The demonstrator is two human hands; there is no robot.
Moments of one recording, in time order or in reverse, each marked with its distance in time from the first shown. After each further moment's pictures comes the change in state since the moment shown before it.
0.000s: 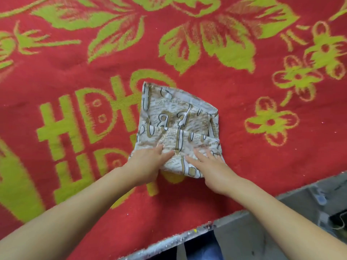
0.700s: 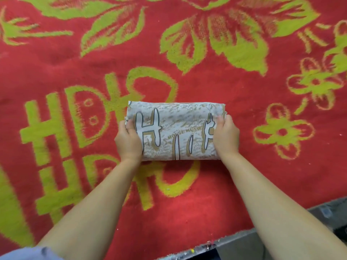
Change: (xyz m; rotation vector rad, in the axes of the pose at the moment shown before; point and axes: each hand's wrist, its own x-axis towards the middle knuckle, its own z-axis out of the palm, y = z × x) left_hand 0.068 -0.040 0.023 -1.104 0.985 -0.986; right_hand 0.097 0.050 -0.044 0.699 0.905 0.495
